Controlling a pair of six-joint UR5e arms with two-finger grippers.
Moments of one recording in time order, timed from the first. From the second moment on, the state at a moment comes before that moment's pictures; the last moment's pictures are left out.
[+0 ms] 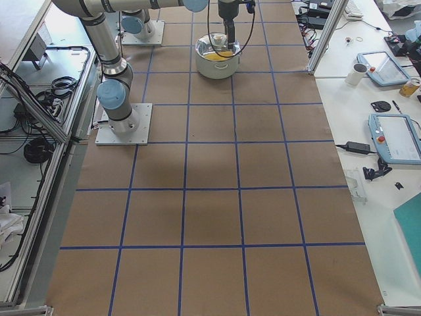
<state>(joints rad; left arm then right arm) -1.61 -1.65 -1.53 -1.47 1.65 0.00 1.59 -1.59 1.52 -1.59 -1.57 -0.06</state>
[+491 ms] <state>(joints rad) -1.62 -1.65 -1.53 -1.46 1.65 -0.01 1.61 -1.60 1.51 -1.59 -1.57 -0.06</state>
